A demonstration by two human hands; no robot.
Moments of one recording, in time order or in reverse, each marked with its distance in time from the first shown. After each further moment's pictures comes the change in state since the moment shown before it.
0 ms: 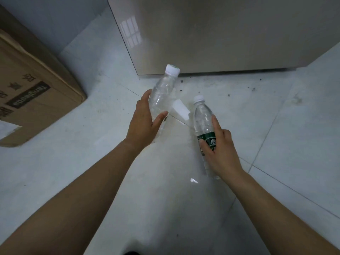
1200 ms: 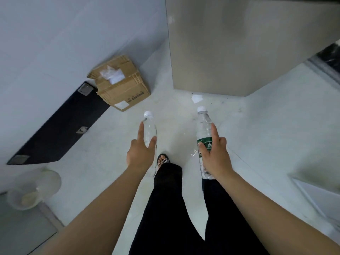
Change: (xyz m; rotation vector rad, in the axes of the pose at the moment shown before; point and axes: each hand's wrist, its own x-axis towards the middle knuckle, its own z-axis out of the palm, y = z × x) left_hand -0.254 0.455 -0.401 0.279 -0.107 -0.770; right_hand -0.306 -0.411 -0.385 -0.082 -0.289 0.182
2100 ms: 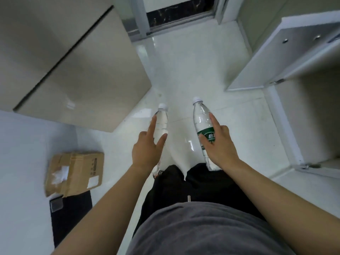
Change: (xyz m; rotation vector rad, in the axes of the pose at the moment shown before) left_hand -0.190 0.164 0.025 0.491 -0.261 1.042; right_hand -0.248 0.107 -0.081 0.564 0.637 0.462
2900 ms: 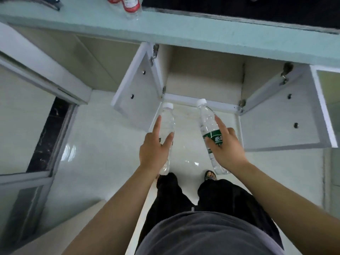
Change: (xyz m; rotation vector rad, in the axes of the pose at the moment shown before) left_hand 0.151 0.391 0.112 0.222 -0.536 0.912; right_hand 0.046 0.122 -0.213 0.438 0.726 0.661
